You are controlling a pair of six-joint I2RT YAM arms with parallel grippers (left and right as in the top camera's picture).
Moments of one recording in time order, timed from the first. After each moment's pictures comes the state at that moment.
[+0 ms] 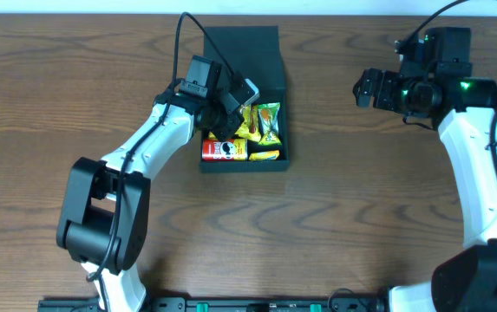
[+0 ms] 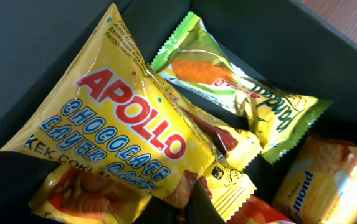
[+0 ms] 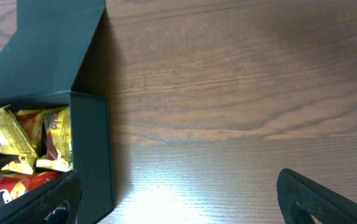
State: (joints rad) left arm -0.35 1.92 1.33 -0.46 0.36 0.46; right arm -0.03 1.62 1.48 -0.87 -0.21 0.17
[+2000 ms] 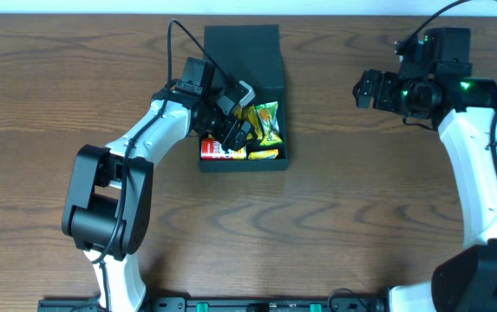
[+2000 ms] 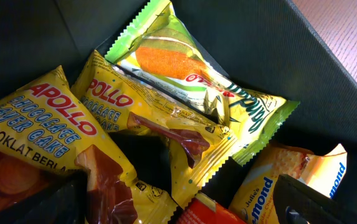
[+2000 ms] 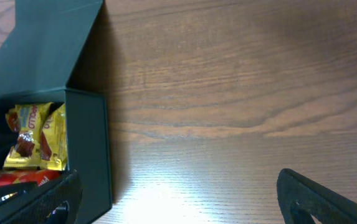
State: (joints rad) left arm -0.30 1.99 1.34 -0.50 0.56 0.33; right arm -0.03 1.62 1.48 -0.88 -0.21 0.17
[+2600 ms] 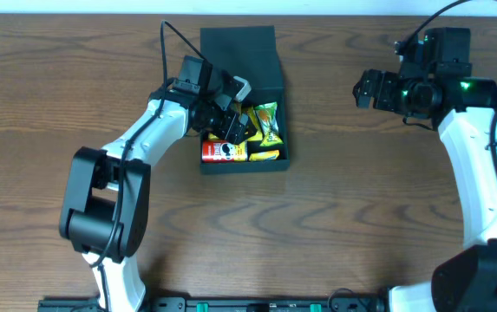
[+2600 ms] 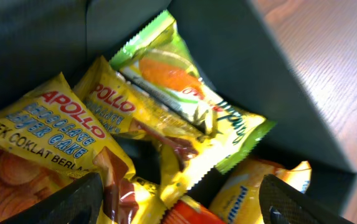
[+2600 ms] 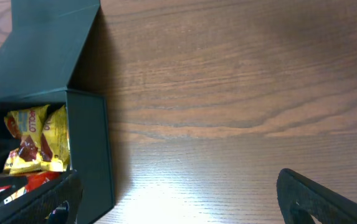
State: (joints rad) left arm -0.30 1.96 1.34 -0.50 0.60 0.16; right arm -0.03 1.62 1.48 -0.88 -0.21 0.17
